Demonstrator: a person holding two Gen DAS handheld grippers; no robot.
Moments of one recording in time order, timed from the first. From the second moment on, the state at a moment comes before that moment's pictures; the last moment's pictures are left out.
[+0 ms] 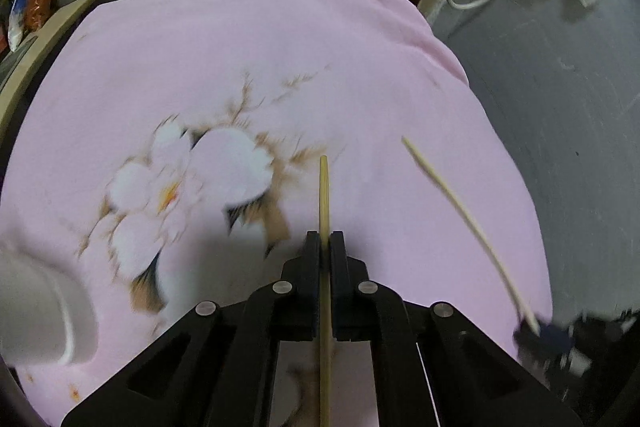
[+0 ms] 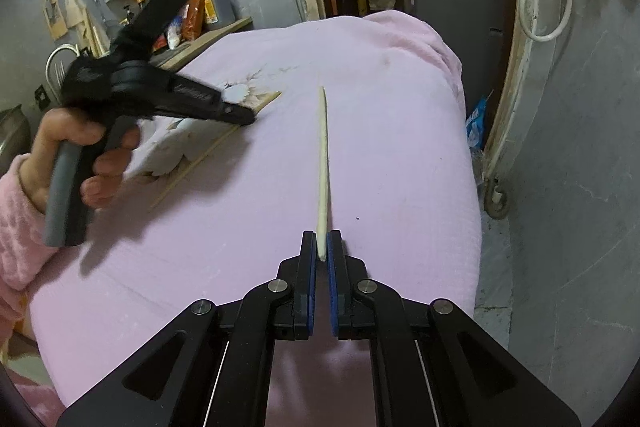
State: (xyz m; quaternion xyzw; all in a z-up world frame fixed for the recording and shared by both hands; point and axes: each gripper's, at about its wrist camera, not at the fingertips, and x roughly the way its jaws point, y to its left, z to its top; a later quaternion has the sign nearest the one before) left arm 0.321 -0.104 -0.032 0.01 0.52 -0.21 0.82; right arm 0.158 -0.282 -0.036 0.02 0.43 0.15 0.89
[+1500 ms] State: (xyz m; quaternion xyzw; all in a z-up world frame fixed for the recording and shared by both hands) left arm 0.192 -0.033 0.070 -0.03 0.19 -0.19 0.96; right arm 0.149 -0.209 0.036 0.02 0.07 0.13 0.99
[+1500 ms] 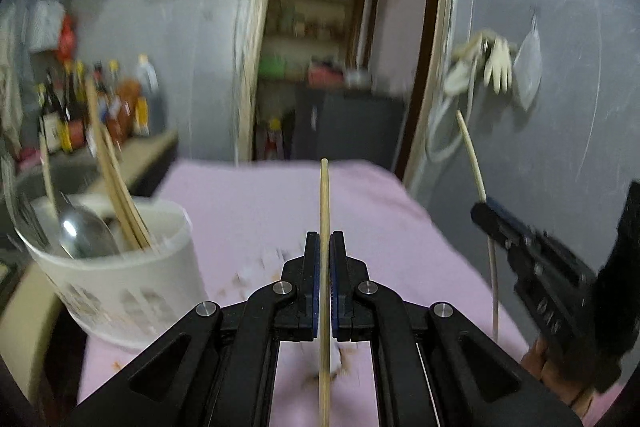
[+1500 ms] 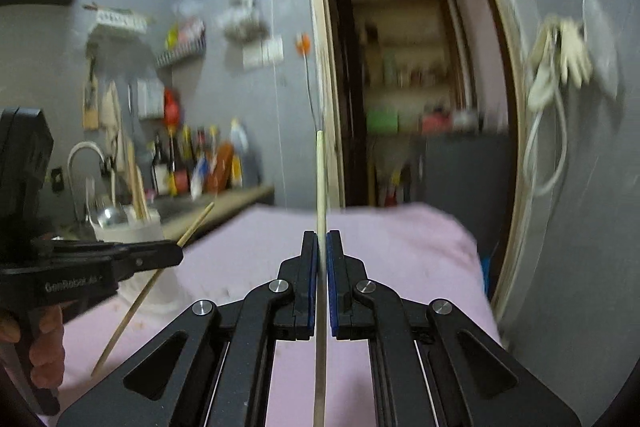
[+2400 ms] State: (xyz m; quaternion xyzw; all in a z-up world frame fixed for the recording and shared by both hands) left arm 0.191 0.147 0.149 -0.10 -0.03 -0.13 0.99; right arm 0.192 -0.088 0.104 0.12 -0.12 0.19 0.97
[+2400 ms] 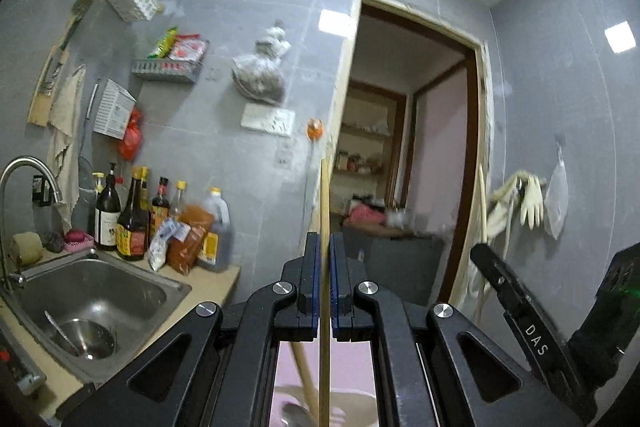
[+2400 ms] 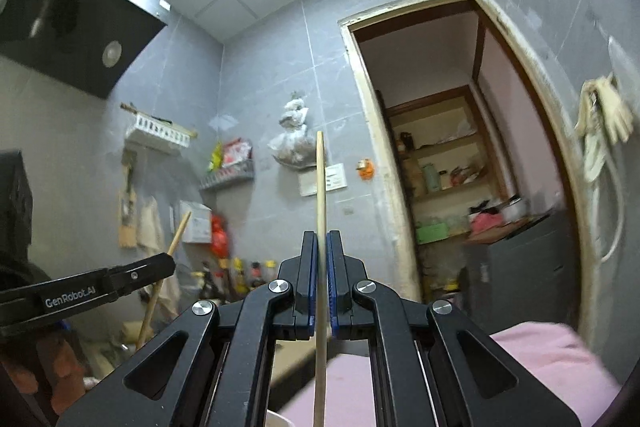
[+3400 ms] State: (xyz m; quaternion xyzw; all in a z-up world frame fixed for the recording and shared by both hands) left arm 0.243 0.202 0.090 -0.16 -0.02 -0.08 0.98; right arm 0.234 -0.037 0.063 0.14 -0.07 0.24 0.96
